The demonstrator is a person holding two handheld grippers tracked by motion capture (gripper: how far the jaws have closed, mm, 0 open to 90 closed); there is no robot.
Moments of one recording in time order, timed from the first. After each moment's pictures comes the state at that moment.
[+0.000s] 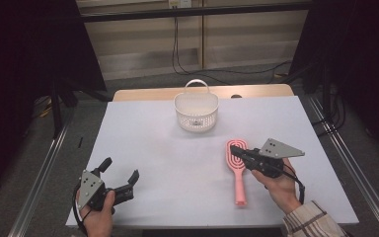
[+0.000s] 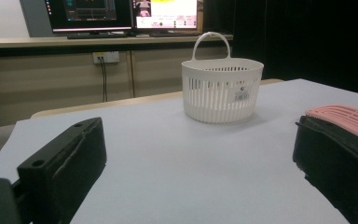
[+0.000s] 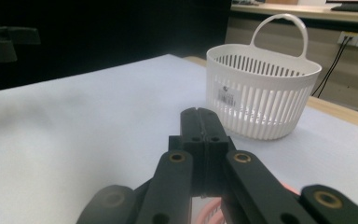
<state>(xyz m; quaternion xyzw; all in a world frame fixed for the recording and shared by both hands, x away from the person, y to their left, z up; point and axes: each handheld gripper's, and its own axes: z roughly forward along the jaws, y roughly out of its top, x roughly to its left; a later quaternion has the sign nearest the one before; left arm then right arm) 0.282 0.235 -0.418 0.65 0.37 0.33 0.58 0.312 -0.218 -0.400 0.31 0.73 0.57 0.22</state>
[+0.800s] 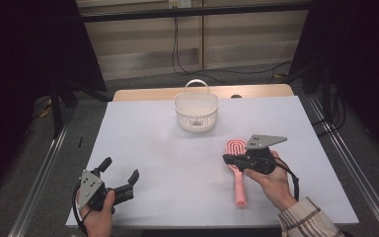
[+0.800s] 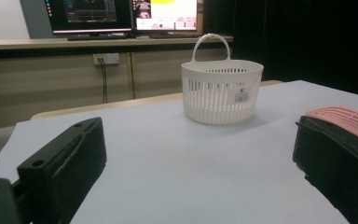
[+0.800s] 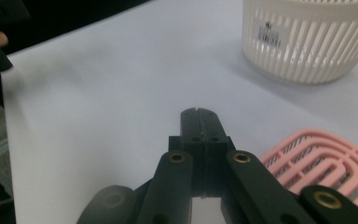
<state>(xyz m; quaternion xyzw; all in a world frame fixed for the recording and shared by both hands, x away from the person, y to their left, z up) 0.282 0.235 -0.418 0.65 0.37 0.33 0.58 0.322 -0.199 -0.389 0.35 0.80 0.48 0.11</state>
